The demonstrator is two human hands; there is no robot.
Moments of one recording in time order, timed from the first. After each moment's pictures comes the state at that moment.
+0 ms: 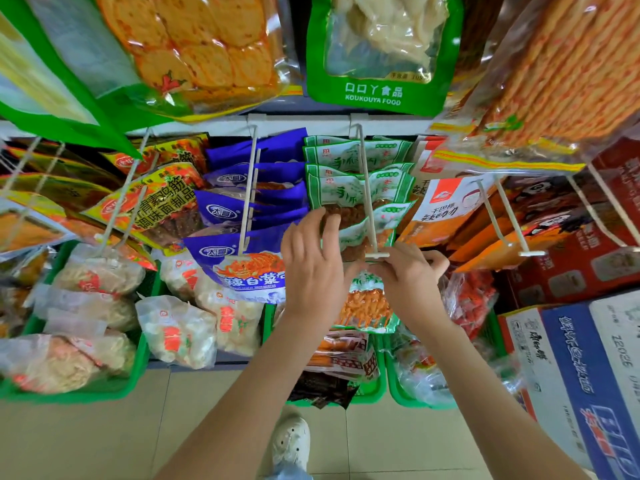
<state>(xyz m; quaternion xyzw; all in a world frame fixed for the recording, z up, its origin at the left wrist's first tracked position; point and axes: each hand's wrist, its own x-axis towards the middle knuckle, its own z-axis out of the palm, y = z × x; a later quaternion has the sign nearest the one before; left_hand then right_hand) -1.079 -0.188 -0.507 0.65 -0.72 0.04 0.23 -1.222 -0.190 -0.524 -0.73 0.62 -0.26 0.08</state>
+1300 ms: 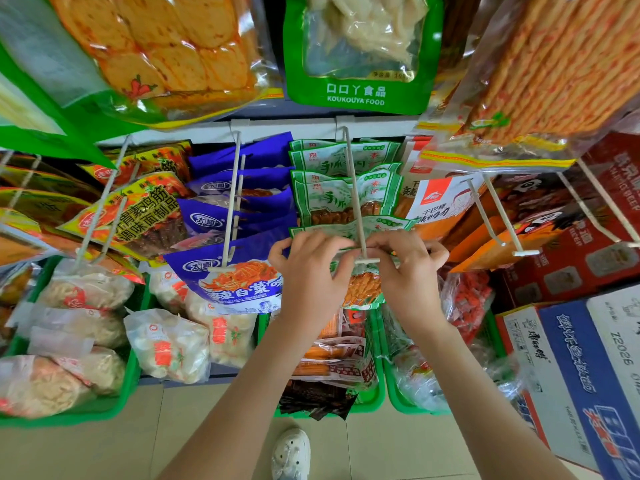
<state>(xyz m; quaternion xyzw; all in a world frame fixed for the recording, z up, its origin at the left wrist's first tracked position) -1.087 -0.199 -0.509 0.61 -0.70 -0.05 0.37 -1.217 -0.195 -0.504 -0.67 0.60 -0.42 0.14</state>
